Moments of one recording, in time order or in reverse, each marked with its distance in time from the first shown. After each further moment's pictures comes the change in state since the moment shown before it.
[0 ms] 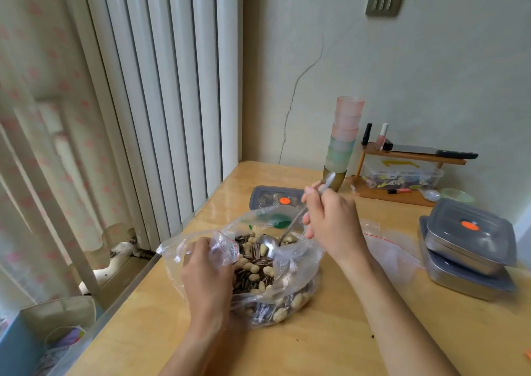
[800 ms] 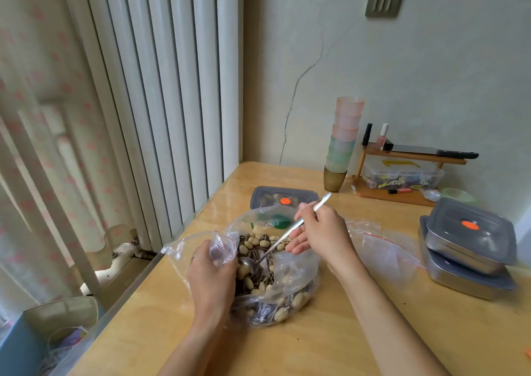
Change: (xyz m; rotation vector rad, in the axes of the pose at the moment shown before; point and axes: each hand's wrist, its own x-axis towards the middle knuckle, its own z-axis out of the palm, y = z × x) left_hand 0.002 -0.012 0.007 -0.059 -0.117 -0.177; right_hand -0.008 0.006 0.017 0.327 -0.204 0.501
